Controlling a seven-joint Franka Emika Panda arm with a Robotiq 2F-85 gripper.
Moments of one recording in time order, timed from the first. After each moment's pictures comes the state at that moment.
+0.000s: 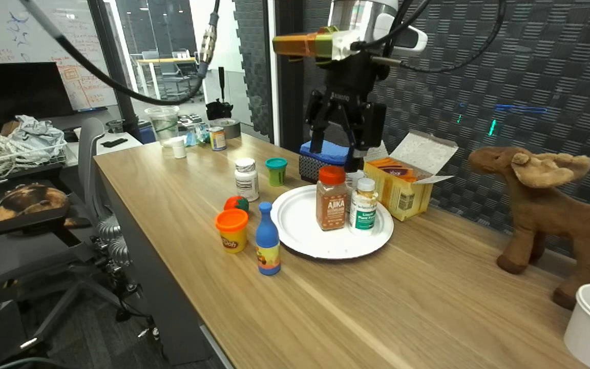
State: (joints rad) arm -0.12 0.47 -0.08 -1.44 0.02 1.73 0.08
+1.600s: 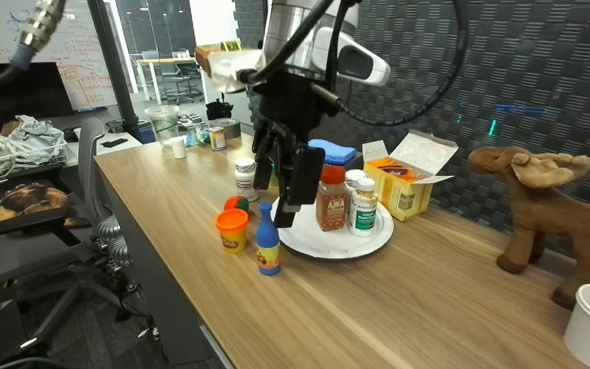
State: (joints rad) arm -0.14 0.10 -0.12 -2.01 0.07 1.88 0.12
